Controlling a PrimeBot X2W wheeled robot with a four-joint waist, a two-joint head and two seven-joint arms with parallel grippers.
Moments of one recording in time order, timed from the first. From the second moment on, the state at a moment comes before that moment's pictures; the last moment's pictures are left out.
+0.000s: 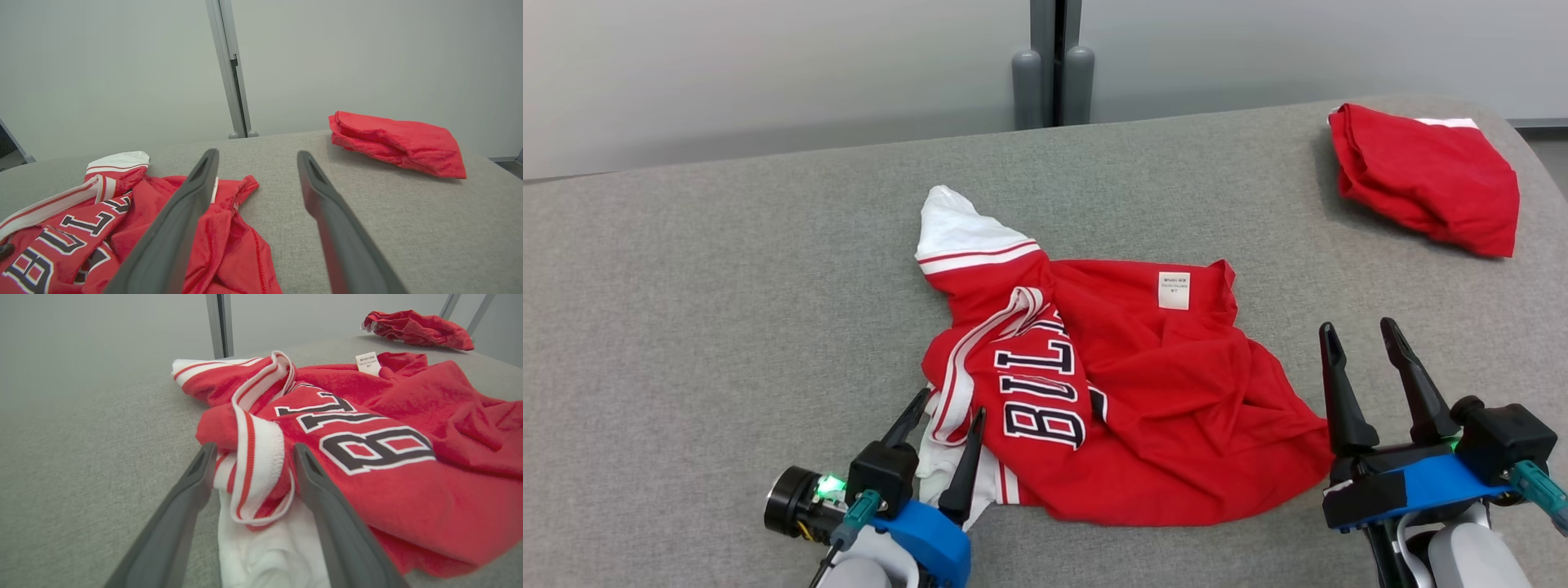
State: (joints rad) left arm -0.23 0.07 -0.34 0.56 -0.10 -0.11 -0.26; right arm -0.16 -0.09 0.02 0.22 0.23 0.13 -0.26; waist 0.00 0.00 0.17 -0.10
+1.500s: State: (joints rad) left arm -0.10 0.18 -0.26 0.29 -0.20 -0.03 -0.21; right arm -0.12 -0.08 -0.01 0.30 0.24 0.13 -0.26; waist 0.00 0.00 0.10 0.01
